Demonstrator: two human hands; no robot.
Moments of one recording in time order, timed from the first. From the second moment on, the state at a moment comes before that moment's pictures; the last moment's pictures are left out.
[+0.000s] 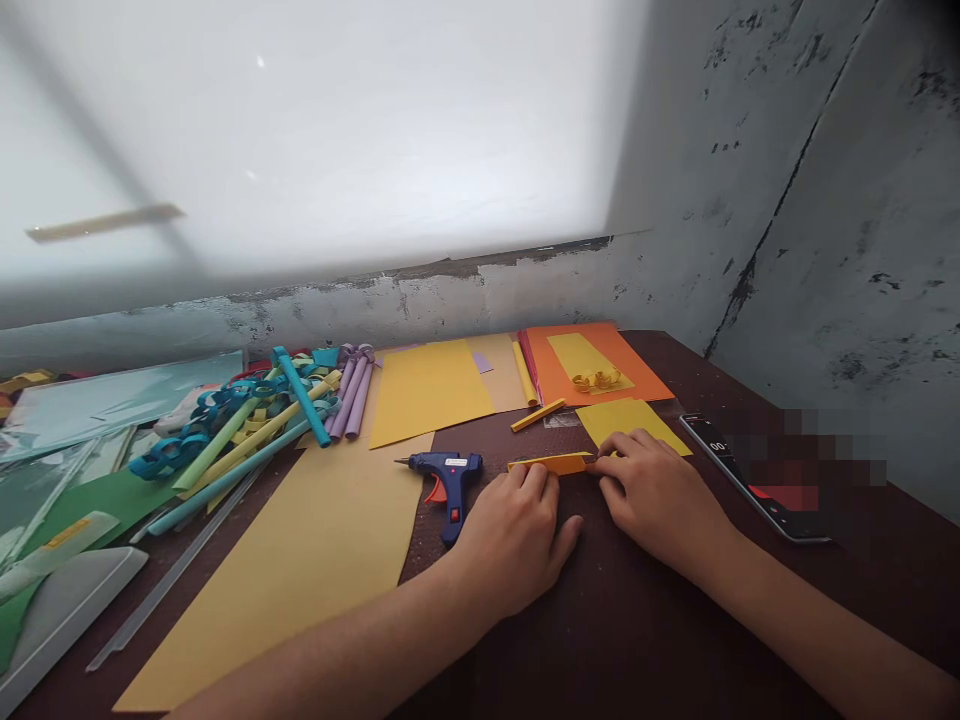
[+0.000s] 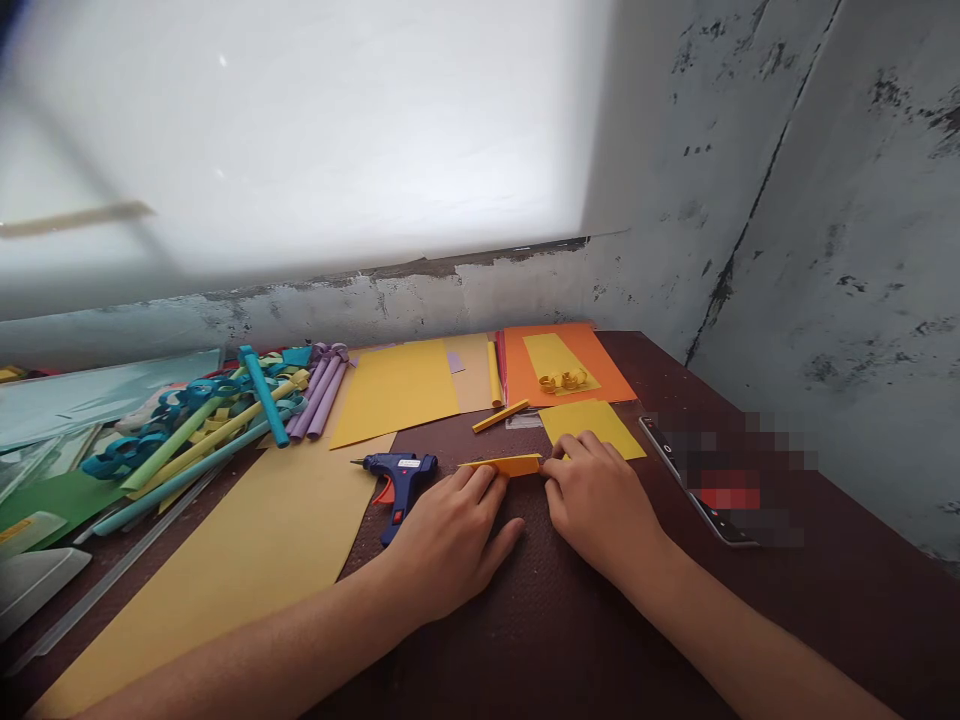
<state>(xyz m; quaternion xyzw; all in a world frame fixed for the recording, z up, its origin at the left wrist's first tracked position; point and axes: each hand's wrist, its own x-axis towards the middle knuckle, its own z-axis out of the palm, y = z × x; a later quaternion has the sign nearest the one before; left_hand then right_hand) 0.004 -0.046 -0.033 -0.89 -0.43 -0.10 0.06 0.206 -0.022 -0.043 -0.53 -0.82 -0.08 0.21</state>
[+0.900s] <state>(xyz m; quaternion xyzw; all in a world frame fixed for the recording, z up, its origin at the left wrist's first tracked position) 0.006 -0.047 -0.034 -0.89 -0.44 -0.10 0.10 0.201 -0.025 -0.045 -0.42 -0.89 0.02 0.20</state>
